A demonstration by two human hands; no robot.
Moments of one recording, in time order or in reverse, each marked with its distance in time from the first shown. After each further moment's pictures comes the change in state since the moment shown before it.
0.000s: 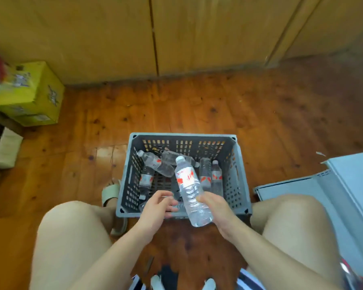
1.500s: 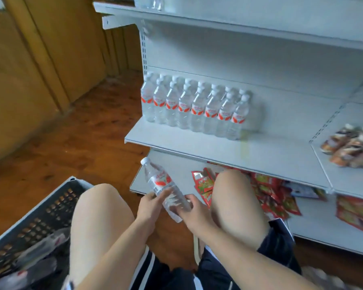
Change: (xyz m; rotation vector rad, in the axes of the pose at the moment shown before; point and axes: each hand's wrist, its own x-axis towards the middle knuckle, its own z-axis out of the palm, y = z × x) left_hand -0.156 -0.003 0.239 0.415 -0.810 0.276; right_hand -0.263 0.145 -0.065 0.108 1.103 -0.040
